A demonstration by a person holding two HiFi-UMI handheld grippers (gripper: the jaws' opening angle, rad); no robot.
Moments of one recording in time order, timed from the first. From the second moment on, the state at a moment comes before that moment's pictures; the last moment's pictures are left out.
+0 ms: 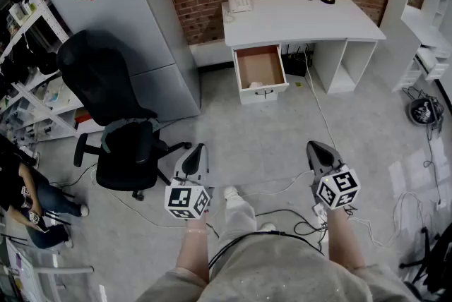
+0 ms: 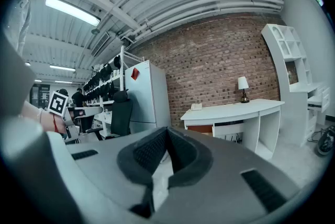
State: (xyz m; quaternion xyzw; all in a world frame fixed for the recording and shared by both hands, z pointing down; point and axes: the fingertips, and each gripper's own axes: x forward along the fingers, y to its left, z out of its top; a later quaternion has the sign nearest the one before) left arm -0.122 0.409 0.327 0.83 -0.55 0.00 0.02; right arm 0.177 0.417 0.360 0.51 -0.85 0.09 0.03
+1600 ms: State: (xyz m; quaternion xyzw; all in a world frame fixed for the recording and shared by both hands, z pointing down) left arm -0.099 0.159 0.351 0.88 -0.46 0.00 0.06; right arm 0.174 0.234 0.380 0.57 -0.81 0.11 0.05
